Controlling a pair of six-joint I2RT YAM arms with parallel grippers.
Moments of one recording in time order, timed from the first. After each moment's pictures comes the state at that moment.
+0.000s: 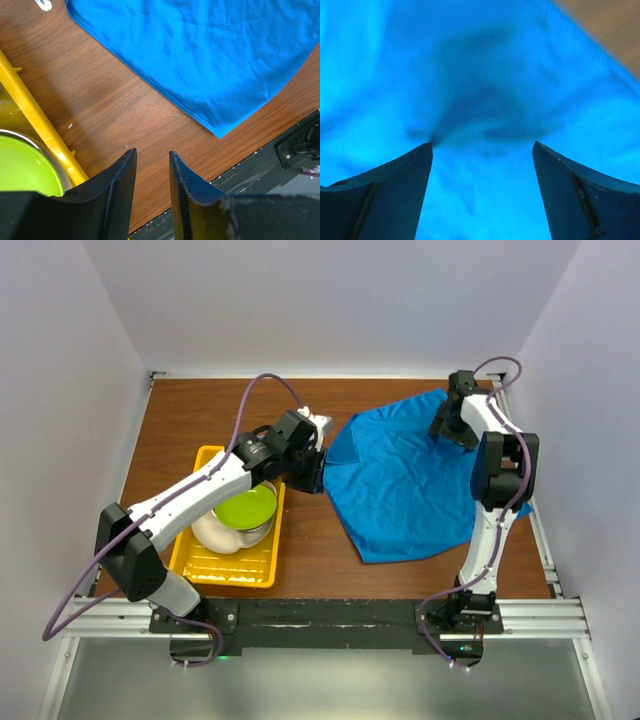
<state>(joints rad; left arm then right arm) -0.75 1.53 1.38 -0.77 0.08 -0.41 -0.06 2.22 1.81 -0.78 0.30 0.44</state>
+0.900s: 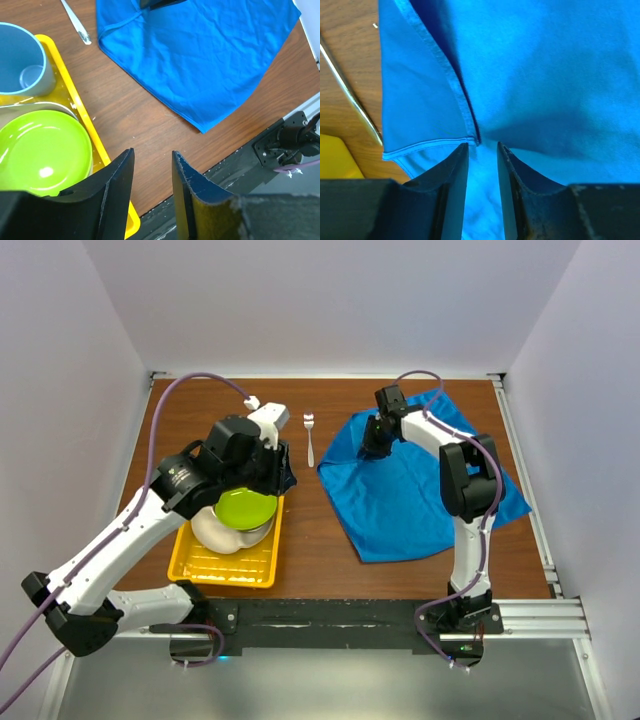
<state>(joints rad) -0.75 1.15 1.36 -0.86 -0.01 -0.41 0.32 2.12 1.59 -0.55 -0.15 0.60</state>
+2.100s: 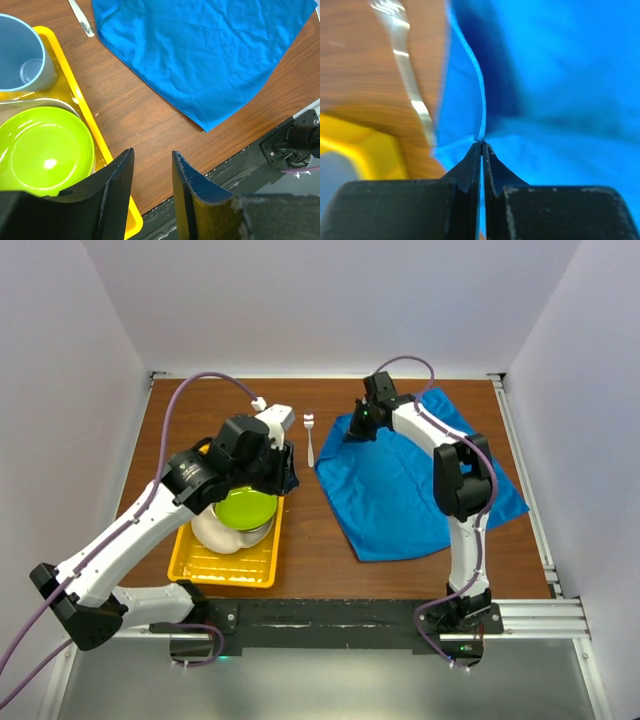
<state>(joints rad) -0.75 1.19 1.35 -0.87 -0.02 -0.41 0.37 2.16 1.72 -0.53 -0.20 0.65</state>
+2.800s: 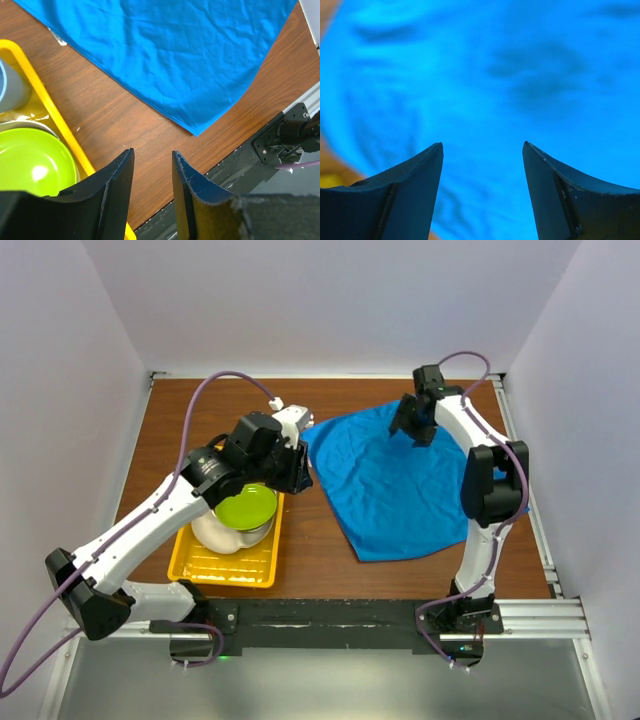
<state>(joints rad) -0.75 1.26 1.33 -0.76 0.06 -0.39 0.18 2.03 1.69 -0.75 0.00 0.59</state>
